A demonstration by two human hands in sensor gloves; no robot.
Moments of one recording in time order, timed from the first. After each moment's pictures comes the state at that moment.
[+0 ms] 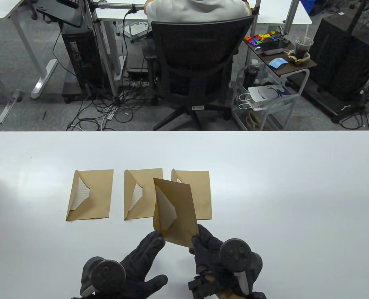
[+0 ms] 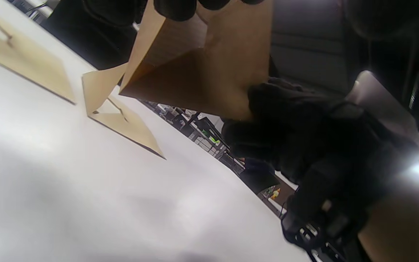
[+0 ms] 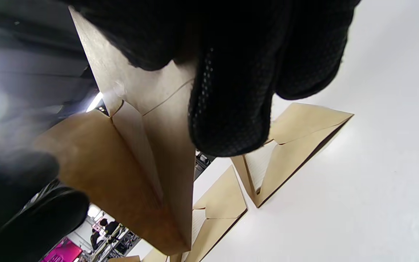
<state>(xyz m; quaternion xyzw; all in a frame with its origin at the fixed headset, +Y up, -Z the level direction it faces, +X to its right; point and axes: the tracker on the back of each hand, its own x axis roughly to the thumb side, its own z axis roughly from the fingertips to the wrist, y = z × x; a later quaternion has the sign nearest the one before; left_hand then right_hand) -0.190 -0.721 -0.206 -0.03 -0.30 0.39 0.87 0.080 -0.708 -0.227 0.00 -0.10 0.90 0.43</state>
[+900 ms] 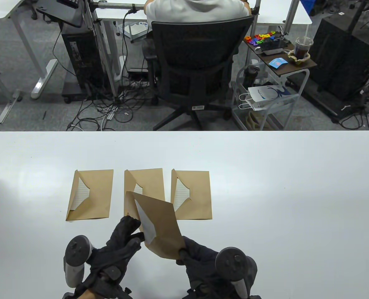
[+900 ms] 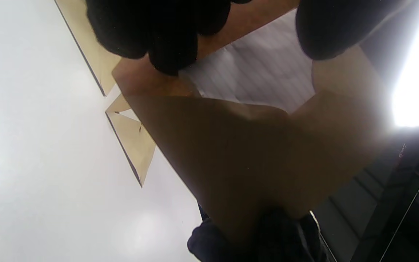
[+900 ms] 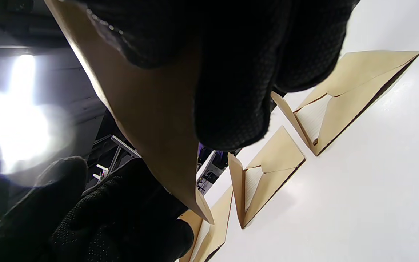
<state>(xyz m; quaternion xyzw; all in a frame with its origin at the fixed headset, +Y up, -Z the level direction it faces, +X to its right) -0.237 -0.740 -0.238 -0.08 -0.14 0.65 0.75 0.069 -0.708 -0.215 0.10 -0.06 0.86 0.49</state>
